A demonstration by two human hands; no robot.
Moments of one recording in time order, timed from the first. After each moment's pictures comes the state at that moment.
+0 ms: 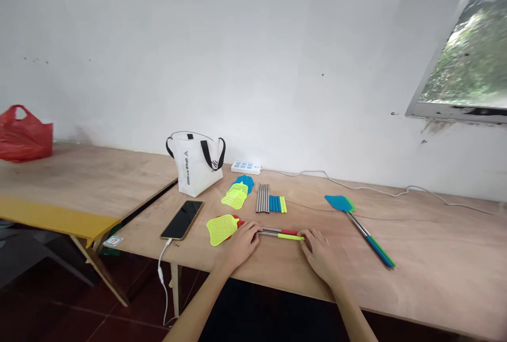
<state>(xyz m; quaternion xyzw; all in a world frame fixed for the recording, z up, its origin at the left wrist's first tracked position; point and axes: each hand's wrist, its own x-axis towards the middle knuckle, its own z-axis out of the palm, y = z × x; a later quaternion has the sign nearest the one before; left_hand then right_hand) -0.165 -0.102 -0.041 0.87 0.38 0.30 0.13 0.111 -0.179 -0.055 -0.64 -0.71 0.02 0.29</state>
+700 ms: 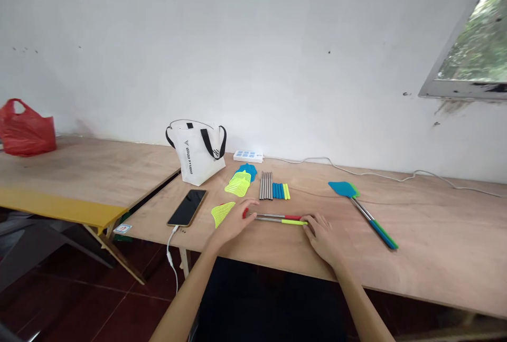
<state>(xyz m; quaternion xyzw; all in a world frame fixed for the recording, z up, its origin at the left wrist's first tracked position) -0.199 -0.098 0.000 0.83 0.35 0.33 0.28 0.112 -0.180 -0.054 -0.63 -0.71 0.01 0.30</state>
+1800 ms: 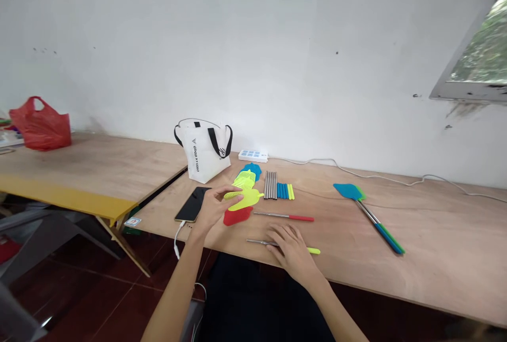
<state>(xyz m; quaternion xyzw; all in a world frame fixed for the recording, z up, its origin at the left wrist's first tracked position) -0.239 -0.109 0.054 0.62 0.38 0.56 0.39 0.008 -0.207 -0.034 -0.50 -0.83 -0.03 0.27</state>
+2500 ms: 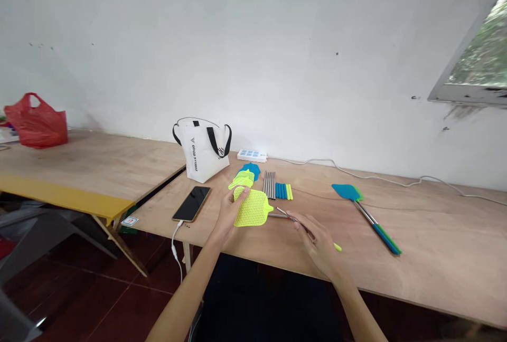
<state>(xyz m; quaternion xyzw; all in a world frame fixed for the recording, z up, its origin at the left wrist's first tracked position) -0.184 -0.126 0.048 0.47 0.38 0.59 0.54 0.052 -0.218 0.022 -0.53 -0.73 0.09 0.42</state>
